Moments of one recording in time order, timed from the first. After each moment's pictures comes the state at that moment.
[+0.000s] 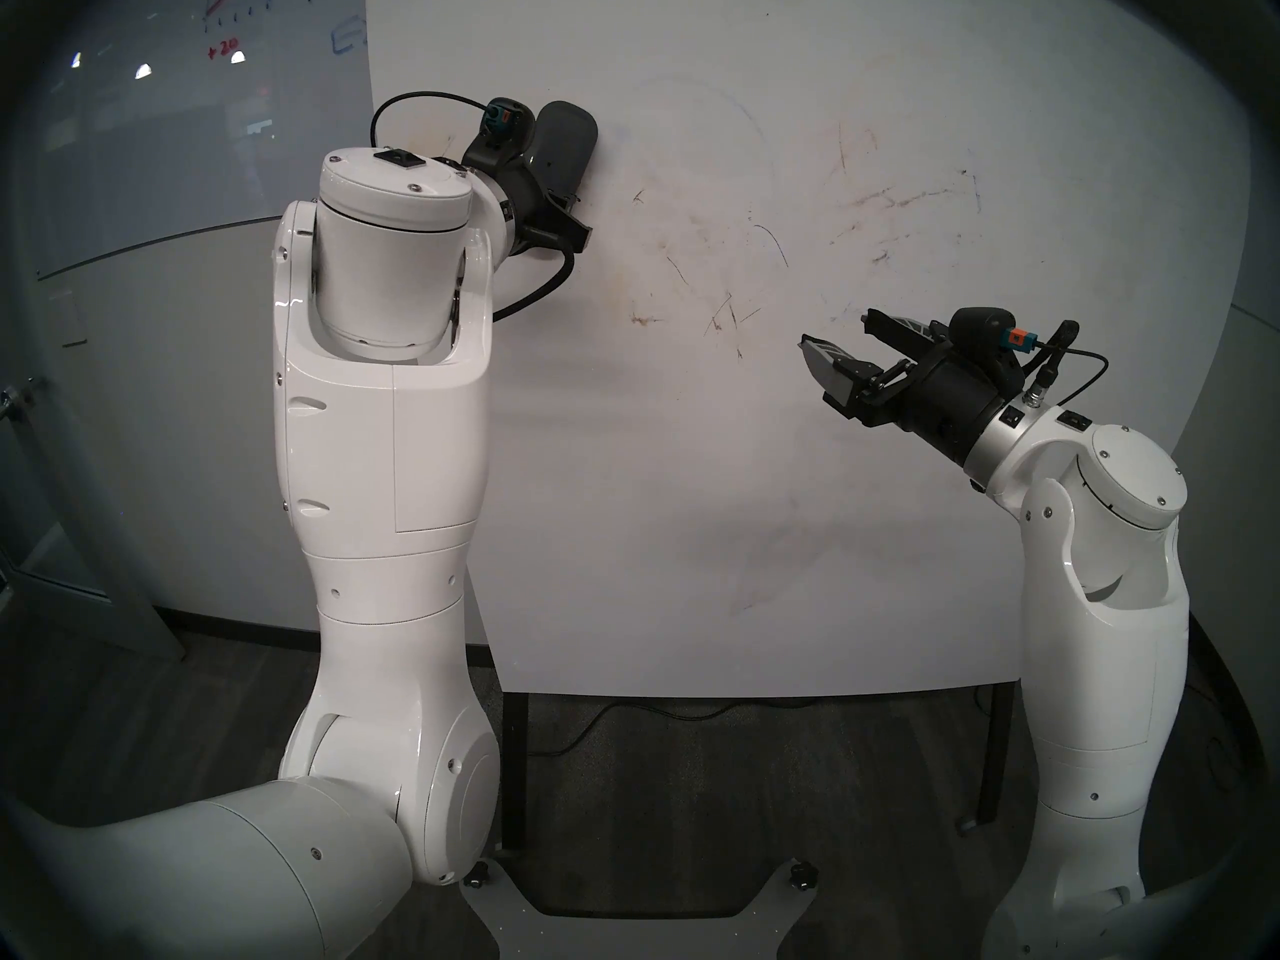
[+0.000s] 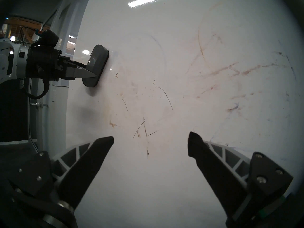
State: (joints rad) left arm 0.87 -1.65 -1.52 -1.96 0.65 0.89 -0.62; right arm -1.39 -1.30 1.76 -2.16 0.25 0.57 0.59
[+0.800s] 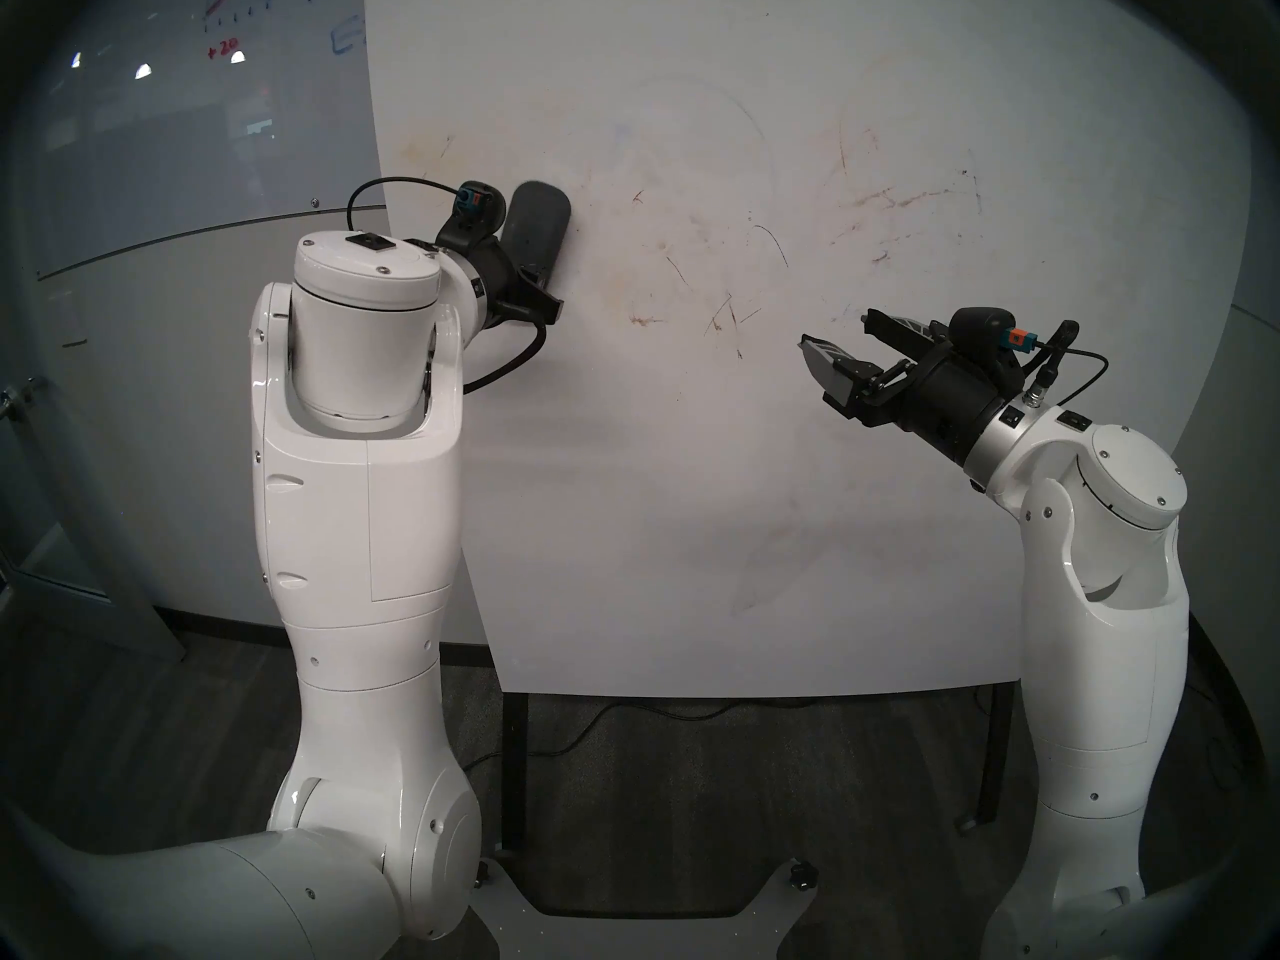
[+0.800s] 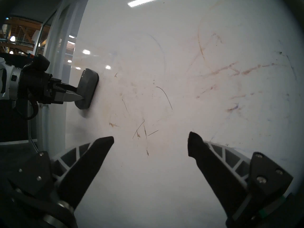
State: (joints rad) left arm 1.03 -1.61 -1.57 -2.04 0.65 0.92 -0.66; right arm -1.39 -1.30 1.76 -2.16 0.25 0.57 0.59
